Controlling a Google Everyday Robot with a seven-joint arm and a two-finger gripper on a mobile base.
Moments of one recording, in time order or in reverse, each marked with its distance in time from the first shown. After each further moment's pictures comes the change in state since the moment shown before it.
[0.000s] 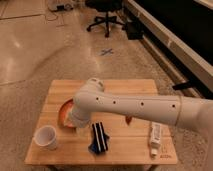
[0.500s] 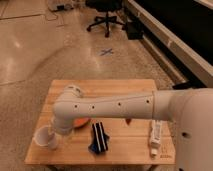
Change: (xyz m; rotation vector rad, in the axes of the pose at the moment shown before) arm -0.044 -0.028 0.040 -0.036 -0.016 -0.115
